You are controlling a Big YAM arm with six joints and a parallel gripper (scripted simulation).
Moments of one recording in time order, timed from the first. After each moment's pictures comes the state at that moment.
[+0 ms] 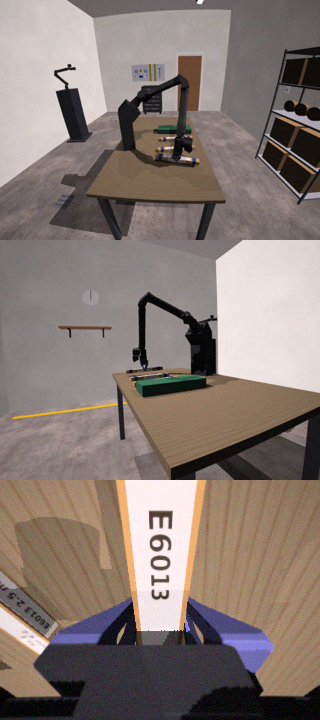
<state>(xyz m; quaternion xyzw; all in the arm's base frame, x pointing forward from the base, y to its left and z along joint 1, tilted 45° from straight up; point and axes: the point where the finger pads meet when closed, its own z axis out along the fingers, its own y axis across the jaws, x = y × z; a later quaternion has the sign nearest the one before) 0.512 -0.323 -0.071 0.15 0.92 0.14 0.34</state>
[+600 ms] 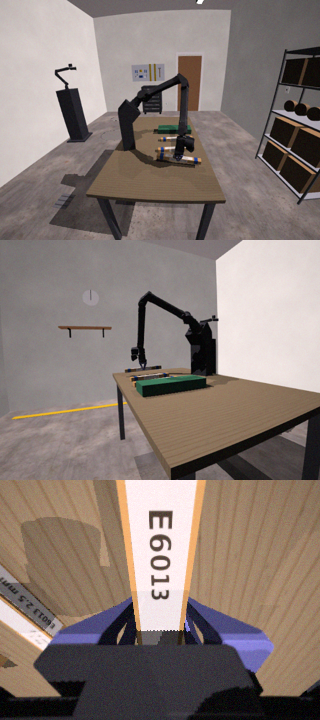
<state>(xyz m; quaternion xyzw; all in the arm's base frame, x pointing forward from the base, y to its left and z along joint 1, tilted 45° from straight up) 0.513 -0.332 -0.057 0.14 0.92 0.14 0.34</state>
